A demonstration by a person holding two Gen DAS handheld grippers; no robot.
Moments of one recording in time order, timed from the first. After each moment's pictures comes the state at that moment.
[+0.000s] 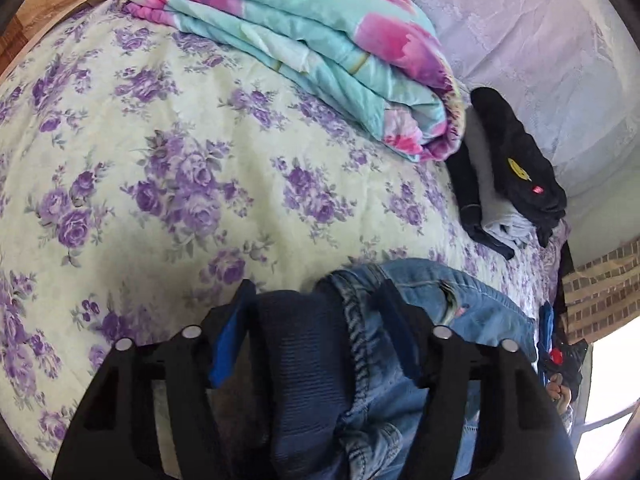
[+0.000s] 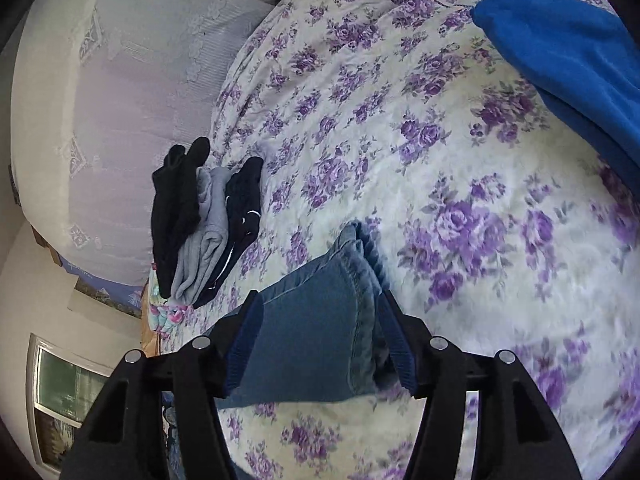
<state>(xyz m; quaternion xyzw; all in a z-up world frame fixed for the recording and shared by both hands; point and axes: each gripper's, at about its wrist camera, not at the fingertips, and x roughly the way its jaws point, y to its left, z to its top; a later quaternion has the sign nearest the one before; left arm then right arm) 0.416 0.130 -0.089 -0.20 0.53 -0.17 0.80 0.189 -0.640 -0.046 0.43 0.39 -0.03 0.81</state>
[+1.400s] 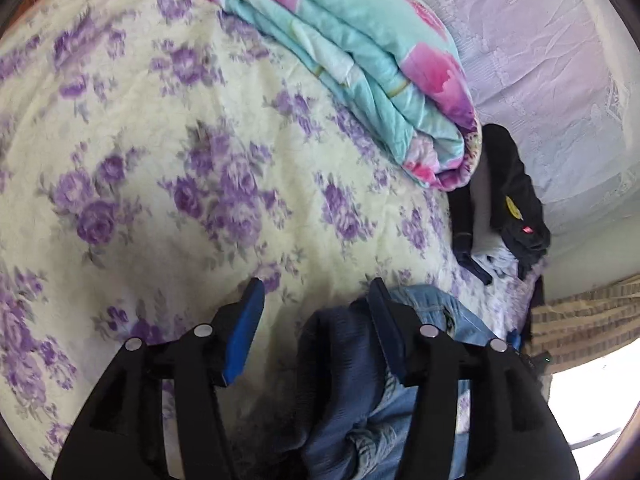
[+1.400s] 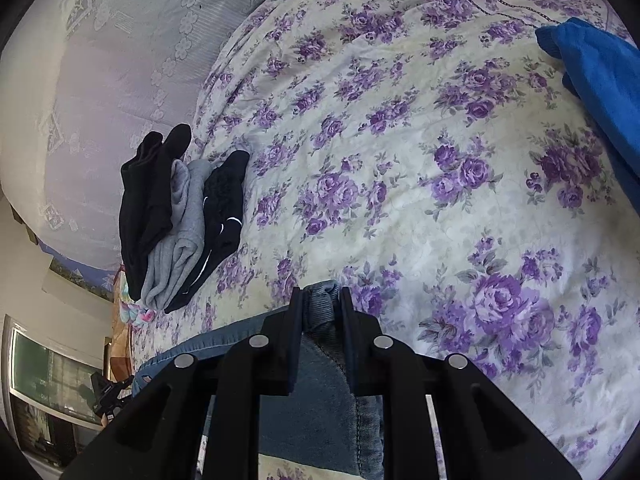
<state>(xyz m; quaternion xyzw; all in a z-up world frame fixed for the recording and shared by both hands) 0.427 0.165 -0.098 -0.29 0.54 -0.18 0.76 0.233 -0.634 -0.046 0.38 0.42 -0.03 0.82</state>
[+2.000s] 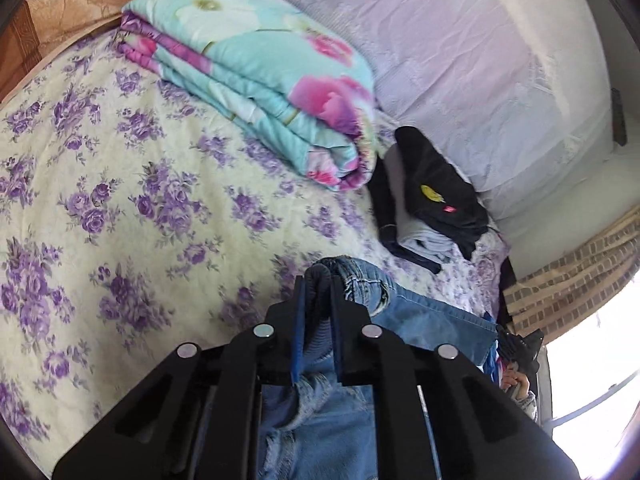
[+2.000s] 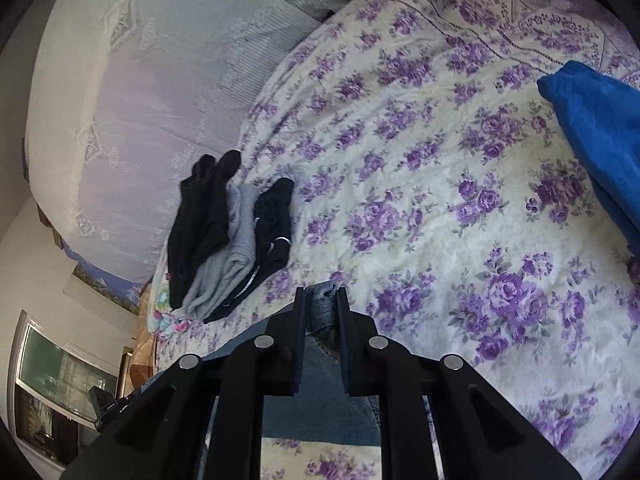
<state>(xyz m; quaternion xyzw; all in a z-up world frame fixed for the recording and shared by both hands) 0.351 0.156 -0.021 -0.27 0.44 -0.25 0.82 0.185 -0.611 0.015 0.38 0.34 0.00 0.86</state>
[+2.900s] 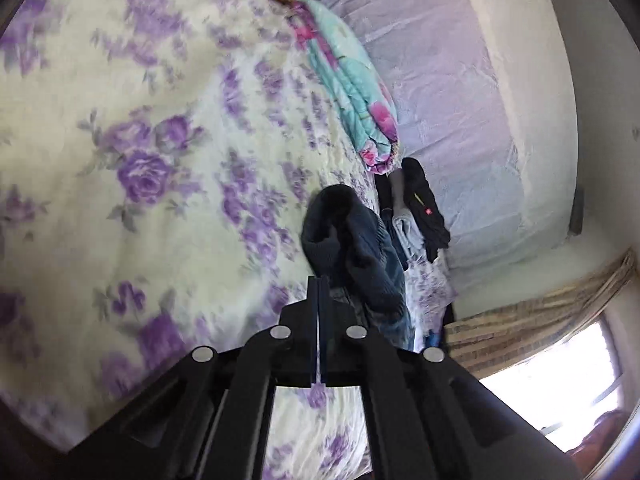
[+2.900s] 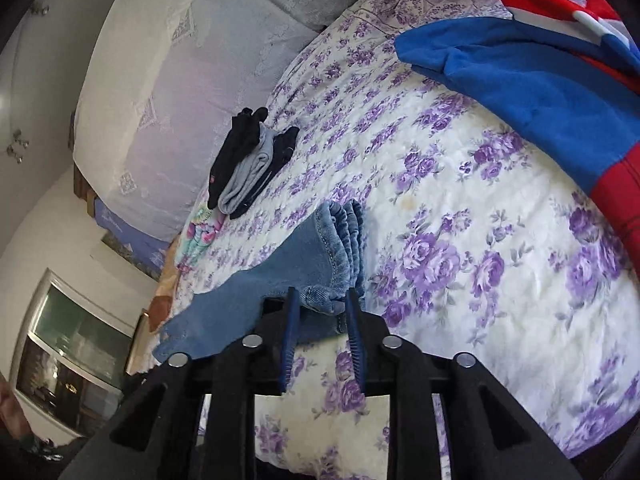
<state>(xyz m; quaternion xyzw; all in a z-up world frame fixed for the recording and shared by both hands) 0.117 0.287 -0.116 -0.44 0.38 -0.22 0.78 -0.131 -0.574 -0.018 0.41 0.31 0.01 0.86</state>
